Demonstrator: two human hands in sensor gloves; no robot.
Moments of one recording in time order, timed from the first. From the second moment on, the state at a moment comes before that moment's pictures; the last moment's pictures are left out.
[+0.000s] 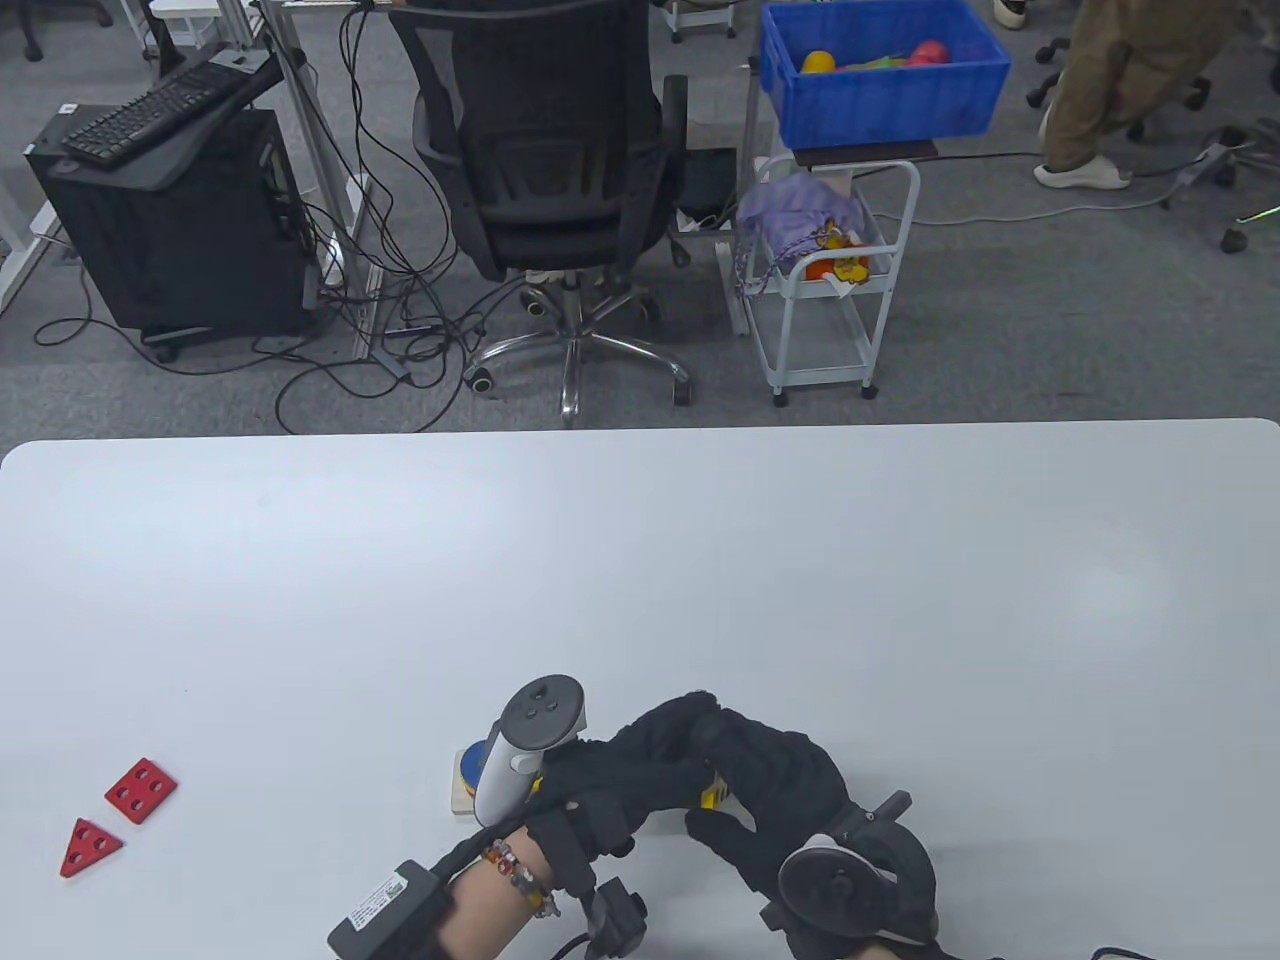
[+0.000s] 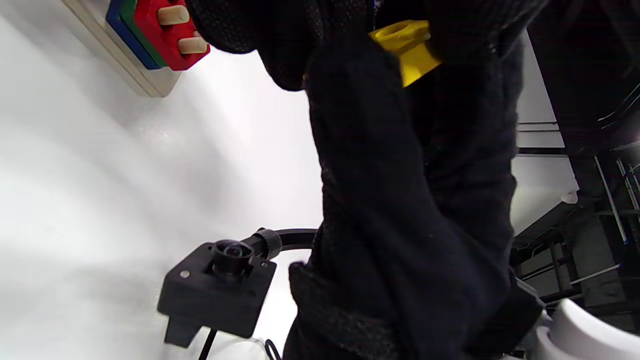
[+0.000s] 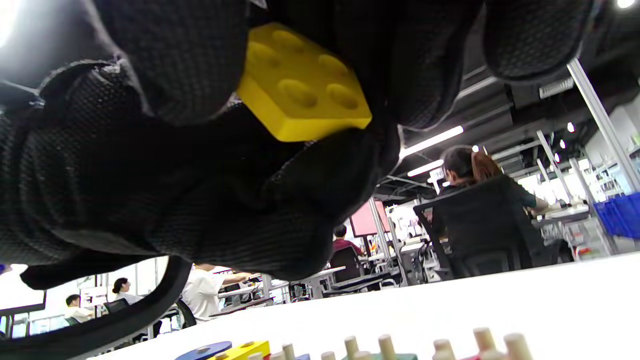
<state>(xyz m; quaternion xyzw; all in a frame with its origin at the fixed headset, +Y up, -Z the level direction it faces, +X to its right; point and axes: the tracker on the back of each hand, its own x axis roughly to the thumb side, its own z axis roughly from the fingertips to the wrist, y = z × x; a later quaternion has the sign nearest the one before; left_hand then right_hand) -0.089 -0.720 -0.290 -0.33 -0.21 0.62 0.68 0.102 -0.679 -0.217 0.26 -0.25 0.91 0.22</state>
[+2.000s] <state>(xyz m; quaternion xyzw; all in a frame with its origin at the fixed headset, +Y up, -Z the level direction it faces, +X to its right) -0.354 -0.721 -0.311 -0.07 0.12 0.05 0.99 0.116 -0.719 -0.290 0.20 -0.02 0.98 0.04</state>
